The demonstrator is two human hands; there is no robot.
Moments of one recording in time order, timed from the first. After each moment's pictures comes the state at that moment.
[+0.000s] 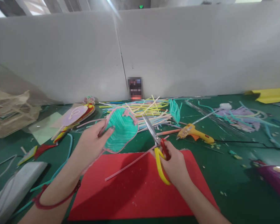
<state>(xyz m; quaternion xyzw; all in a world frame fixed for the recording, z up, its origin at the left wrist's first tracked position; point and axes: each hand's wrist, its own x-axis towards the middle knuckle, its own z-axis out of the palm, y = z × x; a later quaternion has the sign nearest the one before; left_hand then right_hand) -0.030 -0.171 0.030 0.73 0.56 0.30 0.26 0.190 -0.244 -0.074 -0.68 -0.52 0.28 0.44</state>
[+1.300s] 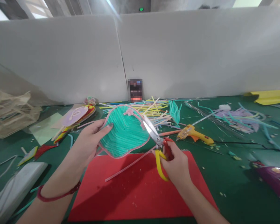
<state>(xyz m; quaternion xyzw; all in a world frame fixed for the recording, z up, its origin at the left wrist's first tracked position) -0.030 -0.168 0.027 0.53 0.51 0.42 0.54 0.195 -0.242 -0.078 -0.68 -0.54 0.13 0.47</state>
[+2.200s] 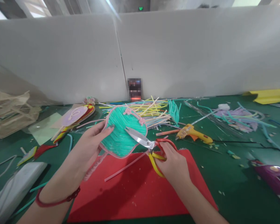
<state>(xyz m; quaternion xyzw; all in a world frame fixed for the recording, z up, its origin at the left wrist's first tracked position) -0.020 -0.178 0.031 0.48 0.48 0.43 0.59 0.197 -0.243 -0.088 -0.65 -0.68 -0.11 0.33</state>
